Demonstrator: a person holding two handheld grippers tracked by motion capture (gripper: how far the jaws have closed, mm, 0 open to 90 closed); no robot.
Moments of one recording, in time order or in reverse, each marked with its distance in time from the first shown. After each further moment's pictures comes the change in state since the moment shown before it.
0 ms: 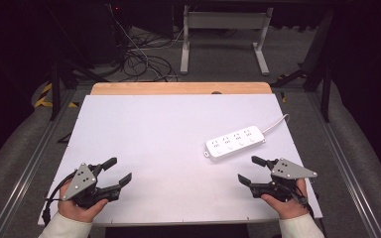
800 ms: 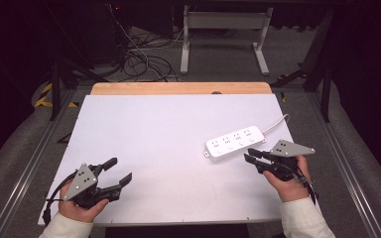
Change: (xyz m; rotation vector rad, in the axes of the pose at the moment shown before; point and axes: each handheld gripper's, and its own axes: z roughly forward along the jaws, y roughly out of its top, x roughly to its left) left arm -0.001 -0.001 0.001 0.010 0.006 0.006; right arm -0.033 0.034 0.011 0.135 -0.039 0.017
